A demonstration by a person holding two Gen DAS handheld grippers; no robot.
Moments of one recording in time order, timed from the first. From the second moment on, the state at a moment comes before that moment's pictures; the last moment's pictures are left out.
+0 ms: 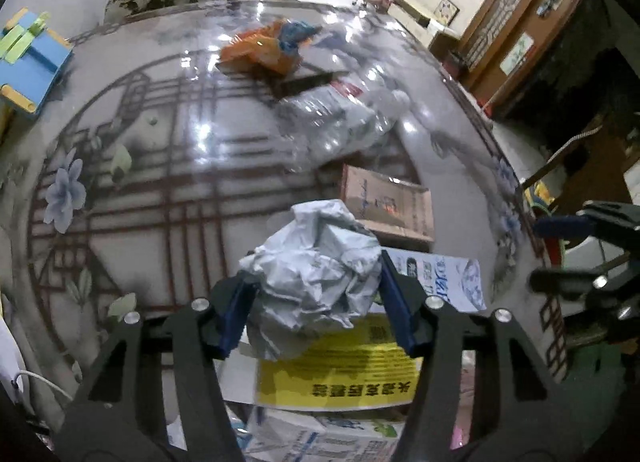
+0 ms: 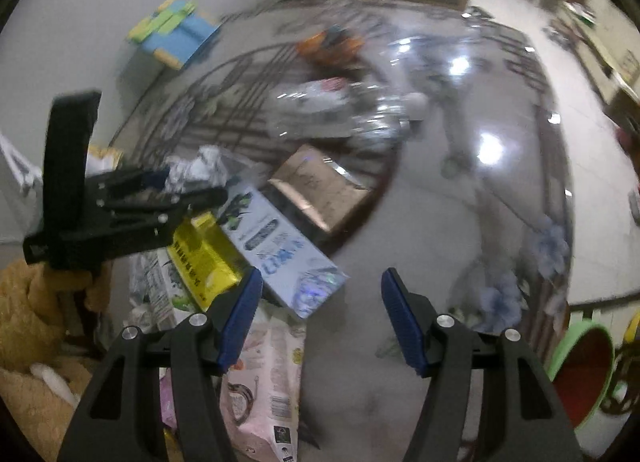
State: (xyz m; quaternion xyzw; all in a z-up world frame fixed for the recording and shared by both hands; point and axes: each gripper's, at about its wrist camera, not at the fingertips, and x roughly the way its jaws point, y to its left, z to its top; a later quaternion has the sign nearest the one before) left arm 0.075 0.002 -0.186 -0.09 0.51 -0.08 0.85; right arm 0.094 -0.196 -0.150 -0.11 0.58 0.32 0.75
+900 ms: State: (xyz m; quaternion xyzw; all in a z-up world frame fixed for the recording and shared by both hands) left arm 0.081 0.056 -0.177 -0.12 0.49 -0.01 0.86; right arm 0.117 -0.104 -0.209 -0.23 0.61 0.42 0.63
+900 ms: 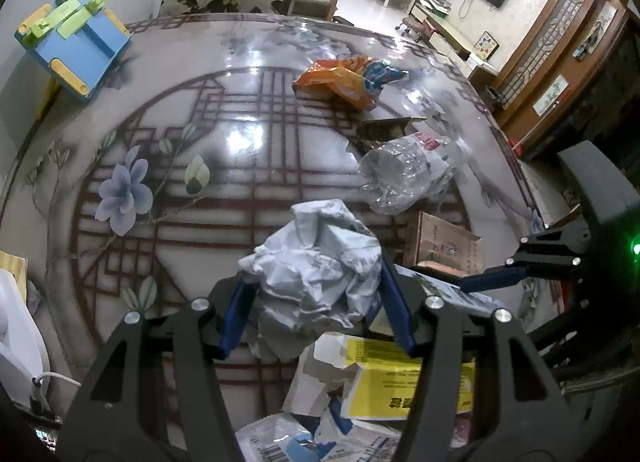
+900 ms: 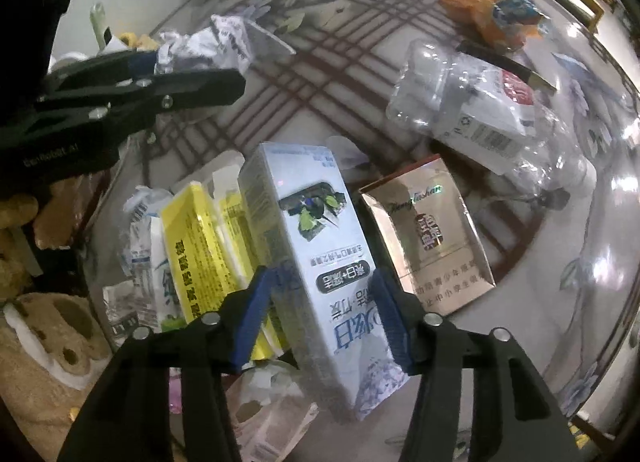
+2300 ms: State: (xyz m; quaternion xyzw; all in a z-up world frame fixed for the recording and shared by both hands) left arm 0.044 0.005 -0.113 -0.08 0.43 -0.06 0.90; right arm 0.043 -0.209 -0.093 0.06 0.49 0.25 0.83
